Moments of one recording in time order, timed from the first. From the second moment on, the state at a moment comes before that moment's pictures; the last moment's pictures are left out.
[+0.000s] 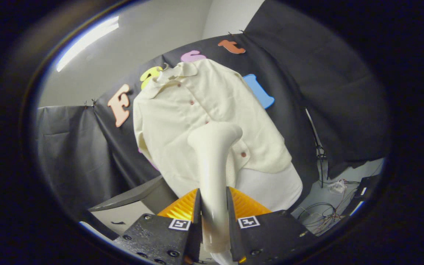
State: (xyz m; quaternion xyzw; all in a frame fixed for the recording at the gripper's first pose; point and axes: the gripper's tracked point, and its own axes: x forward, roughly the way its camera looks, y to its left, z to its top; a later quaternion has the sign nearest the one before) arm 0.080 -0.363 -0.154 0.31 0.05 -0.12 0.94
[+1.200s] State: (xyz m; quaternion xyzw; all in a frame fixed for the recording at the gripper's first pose) arm -0.001 -0.039 0.025 0.14 -0.04 -0.01 0.99
